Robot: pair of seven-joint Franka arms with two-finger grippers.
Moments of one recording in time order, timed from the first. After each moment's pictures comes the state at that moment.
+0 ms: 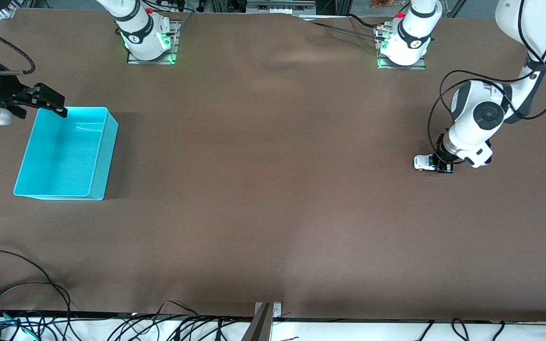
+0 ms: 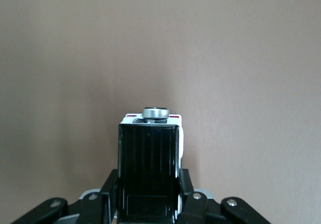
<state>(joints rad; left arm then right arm) 0.26 0.30 -0.16 -2.38 0.37 2.65 -1.73 0.00 -0.01 0.03 -1.63 0.01 1.60 0.00</state>
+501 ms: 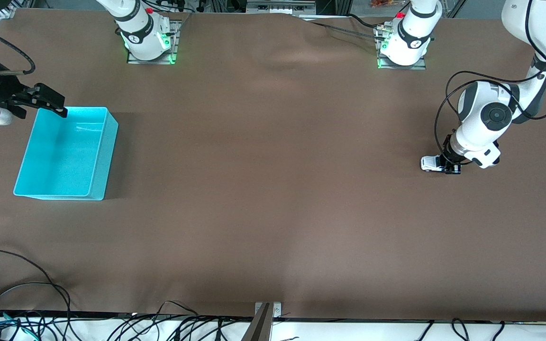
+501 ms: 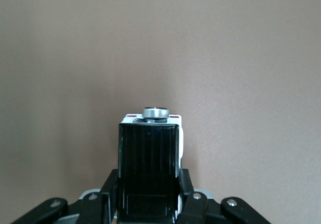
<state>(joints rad) 0.30 0.31 -0.16 -2.37 0.40 2.64 -1.72 0.00 -0.01 0.03 -1.63 0.01 1.60 0.00</state>
